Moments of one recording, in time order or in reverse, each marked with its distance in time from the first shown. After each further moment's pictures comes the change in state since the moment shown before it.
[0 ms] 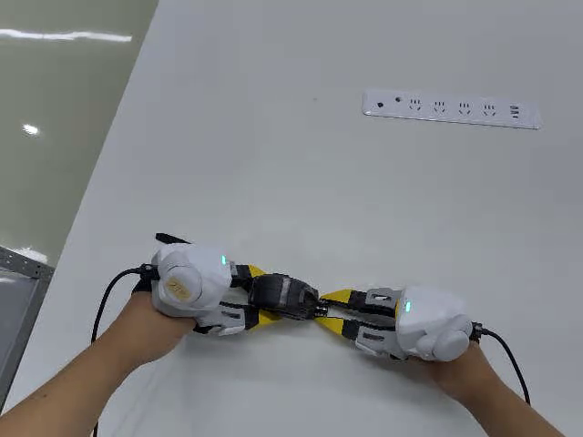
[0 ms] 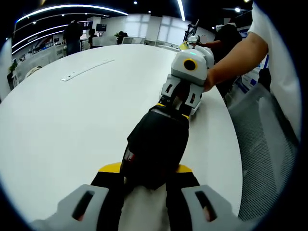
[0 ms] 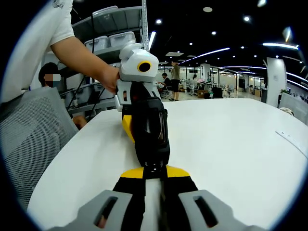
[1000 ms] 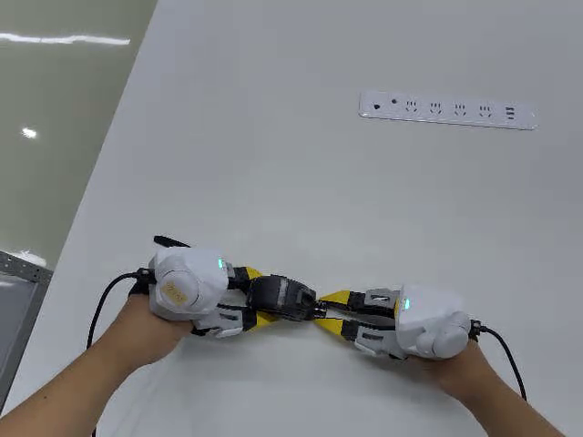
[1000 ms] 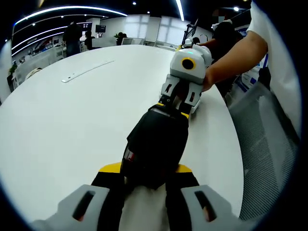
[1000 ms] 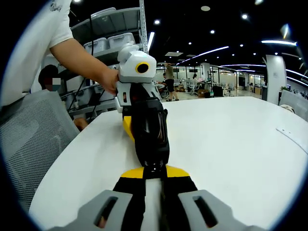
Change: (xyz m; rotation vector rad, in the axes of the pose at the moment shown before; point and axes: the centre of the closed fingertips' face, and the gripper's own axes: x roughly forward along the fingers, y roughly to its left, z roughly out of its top) left arm 0.000 0.000 0.000 0.015 -0.006 0.004; right arm -0.003 0.001 0.000 0.020 -0.005 0.011
